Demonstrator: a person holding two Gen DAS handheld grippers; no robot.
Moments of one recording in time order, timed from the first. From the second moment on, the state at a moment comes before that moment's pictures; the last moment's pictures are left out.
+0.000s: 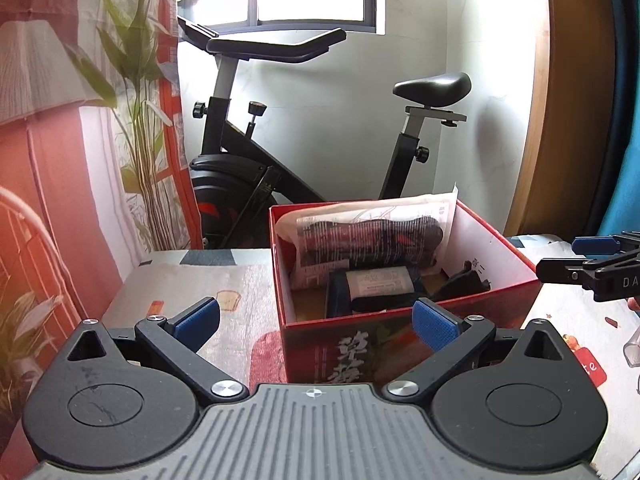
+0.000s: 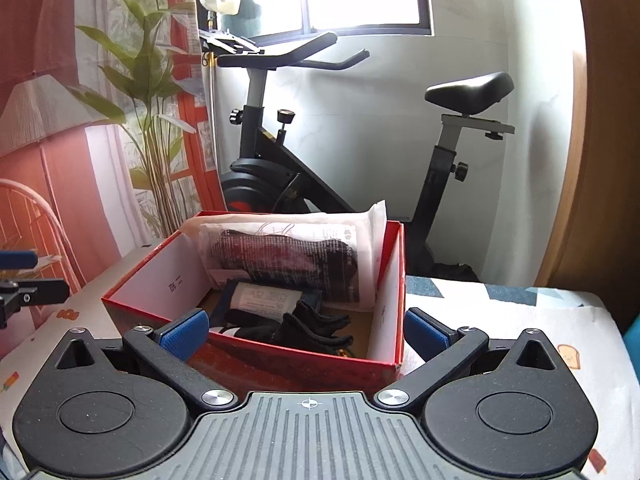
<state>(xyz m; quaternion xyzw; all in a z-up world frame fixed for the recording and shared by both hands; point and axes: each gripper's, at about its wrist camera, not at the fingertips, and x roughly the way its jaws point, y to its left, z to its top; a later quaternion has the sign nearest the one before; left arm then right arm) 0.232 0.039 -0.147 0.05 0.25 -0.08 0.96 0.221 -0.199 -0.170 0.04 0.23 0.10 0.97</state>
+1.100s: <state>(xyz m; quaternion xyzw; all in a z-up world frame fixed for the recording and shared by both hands) 0.162 0.053 -0.235 -0.05 0.31 -0.05 0.95 0.122 -0.193 -0.281 0.03 0.26 0.09 0.96</state>
